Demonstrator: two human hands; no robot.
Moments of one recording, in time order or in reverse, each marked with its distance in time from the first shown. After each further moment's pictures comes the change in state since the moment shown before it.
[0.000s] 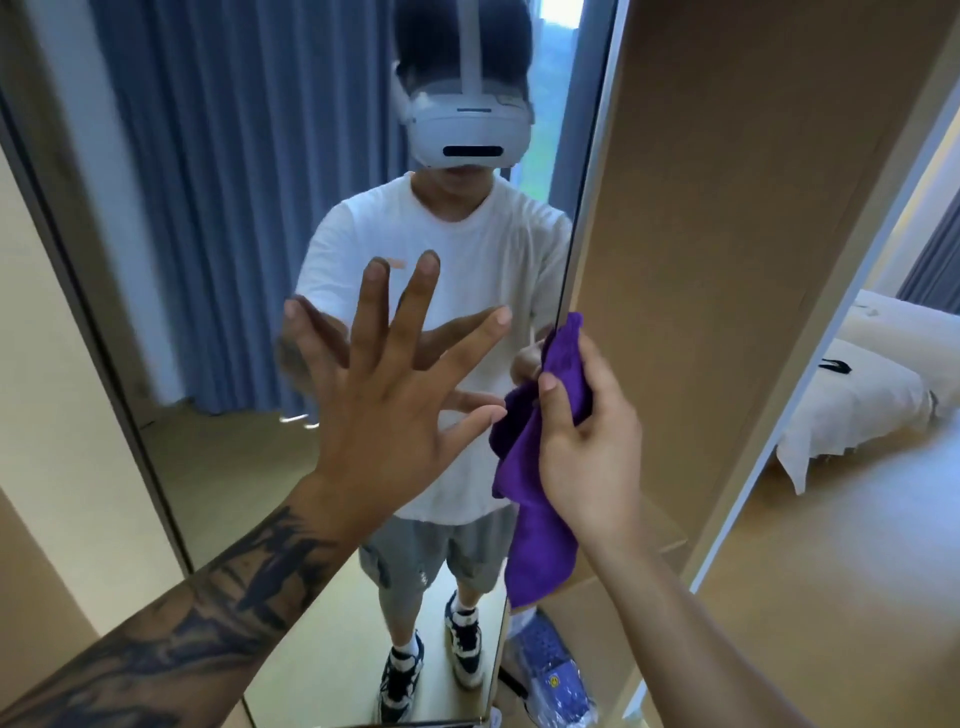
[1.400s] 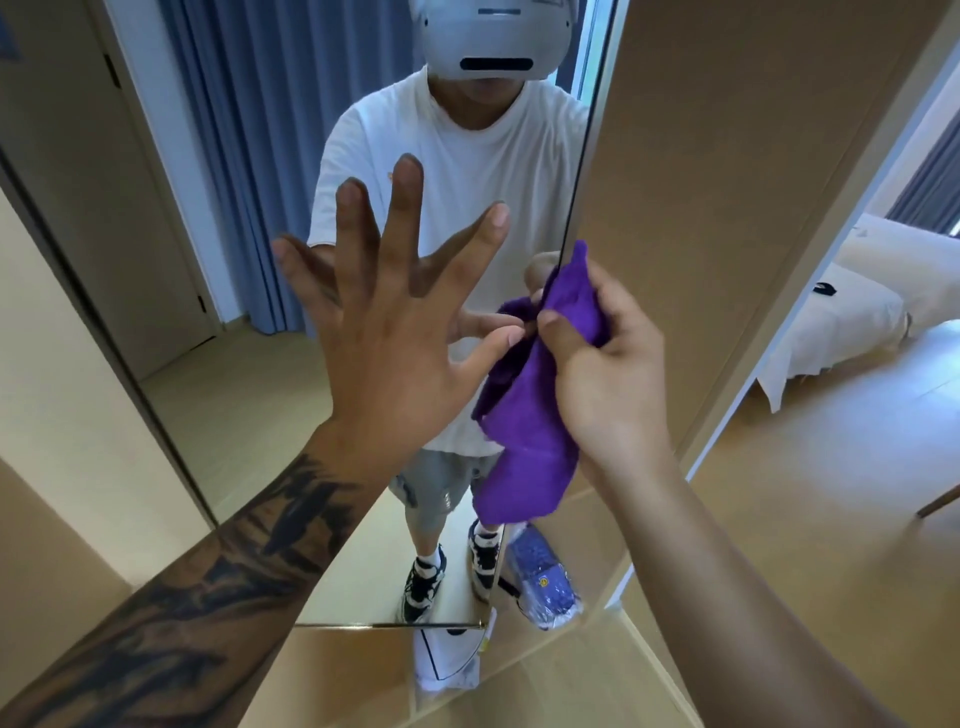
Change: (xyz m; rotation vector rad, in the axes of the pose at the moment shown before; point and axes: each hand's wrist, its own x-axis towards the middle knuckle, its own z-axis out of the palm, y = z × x) left_hand -0.015 0.023 0.003 -0.164 -0.018 -0.161; right_hand -0.013 0.010 0.001 0.205 -0.002 0.247
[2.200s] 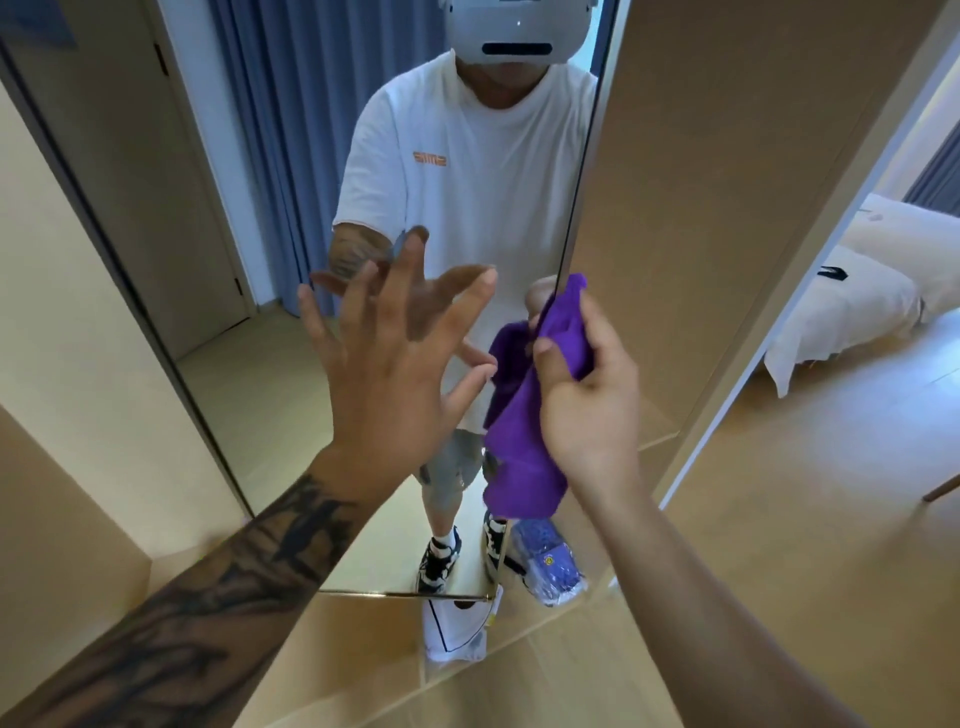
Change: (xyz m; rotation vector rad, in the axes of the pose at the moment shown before) left_hand -0.057 -0.017 0.003 0.001 -0.103 0.032; right_hand -0.033 0.032 -0.001 -0.202 -0.006 0.007
